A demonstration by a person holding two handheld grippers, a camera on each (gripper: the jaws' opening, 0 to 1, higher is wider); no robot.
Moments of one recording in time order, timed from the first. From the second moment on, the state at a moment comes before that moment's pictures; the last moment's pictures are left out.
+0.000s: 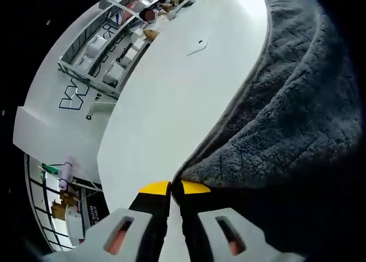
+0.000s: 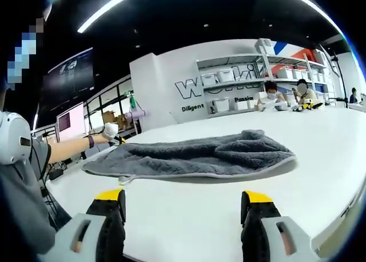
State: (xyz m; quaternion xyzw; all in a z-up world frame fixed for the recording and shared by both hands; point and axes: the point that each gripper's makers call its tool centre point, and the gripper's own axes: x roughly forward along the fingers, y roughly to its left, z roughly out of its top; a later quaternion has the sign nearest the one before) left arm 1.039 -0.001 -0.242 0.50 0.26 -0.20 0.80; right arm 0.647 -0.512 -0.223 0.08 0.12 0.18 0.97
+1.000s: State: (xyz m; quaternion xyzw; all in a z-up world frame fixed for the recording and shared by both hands) left arm 1.030 0.013 -0.177 0.44 0.16 -0.13 0.87; right arm 0.639 -0.512 -0.222 0.09 0.11 0.18 0.97
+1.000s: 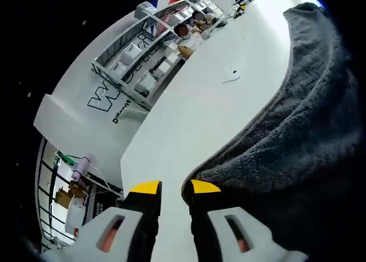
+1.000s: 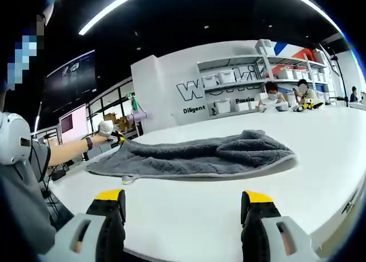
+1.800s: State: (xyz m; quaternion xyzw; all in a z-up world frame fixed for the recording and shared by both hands) left arm 0.965 -0.021 -0.128 0.40 0.09 -0.18 0.89; right arm 0.636 -0.510 -0.224 0.09 0.11 0.19 0.97
